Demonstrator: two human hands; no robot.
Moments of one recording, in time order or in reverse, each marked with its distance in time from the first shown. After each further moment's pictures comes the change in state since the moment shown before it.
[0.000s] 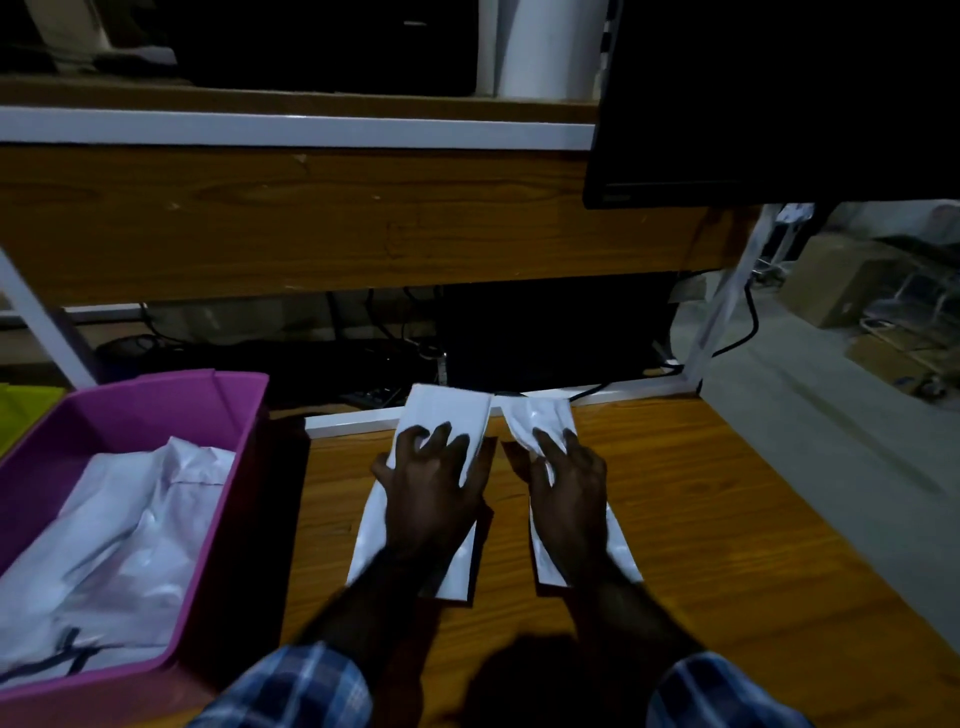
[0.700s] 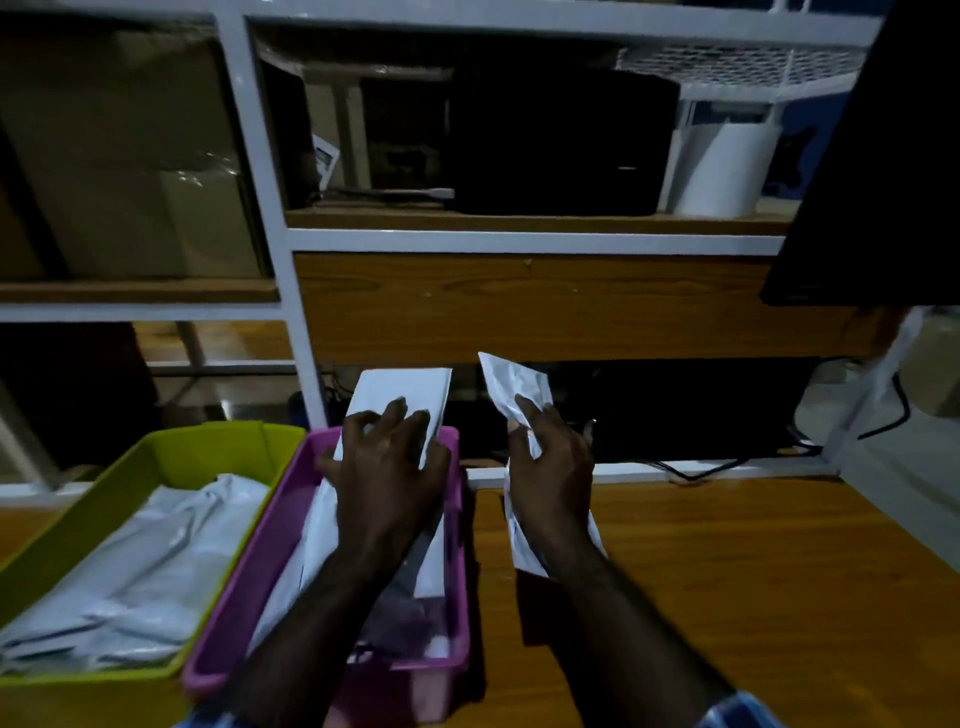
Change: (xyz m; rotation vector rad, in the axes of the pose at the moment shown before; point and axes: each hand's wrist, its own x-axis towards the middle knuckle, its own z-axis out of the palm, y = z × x) left_hand 0.012 -0.163 -0.213 -0.019 0.268 -0.174; right_hand -0.022 -0.268 0.048 0.448 0.007 -0.074
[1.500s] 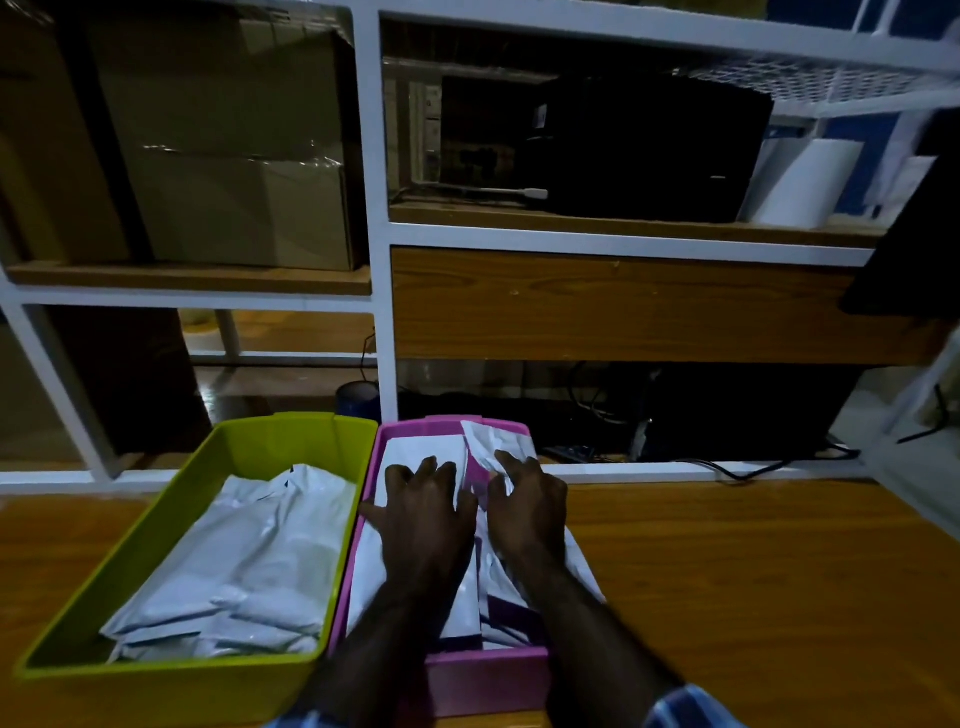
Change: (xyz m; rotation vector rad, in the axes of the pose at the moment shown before) left_hand -0.018 -0.091 -0.010 0.141 -0.307 -0.132; right_hand -0.068 -0.041 0.112 -0.329 -0.181 0.185
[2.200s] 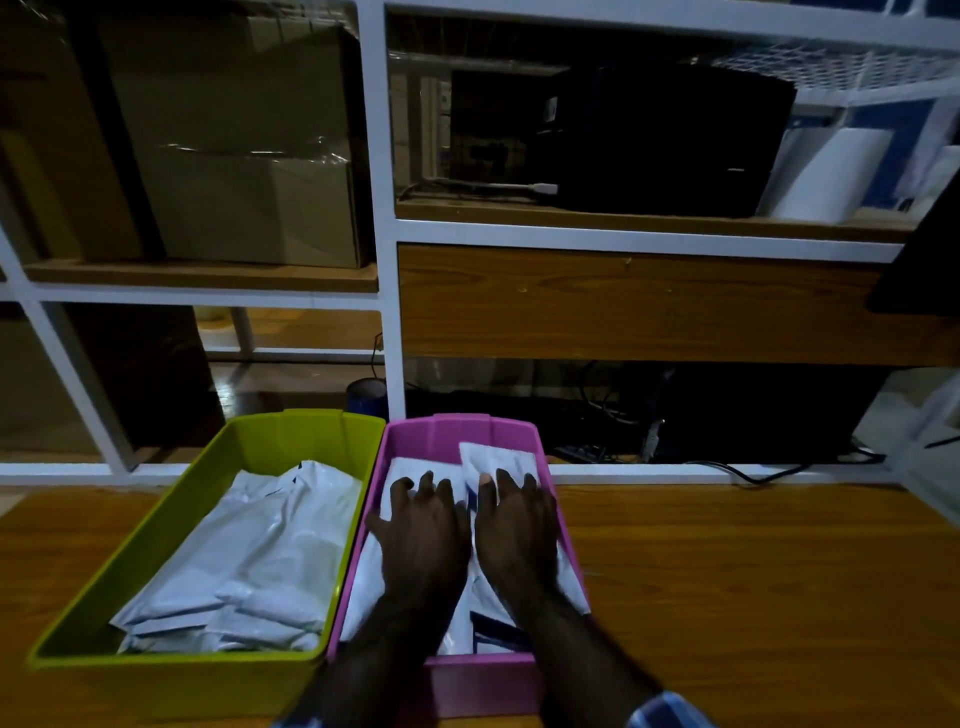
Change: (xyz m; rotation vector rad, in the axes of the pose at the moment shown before) left_hand -0.002 -0.014 0.029 0.145 -0.007 0.011; right_hand -0.010 0.004 0.019 -0.280 -0.066 -0.047
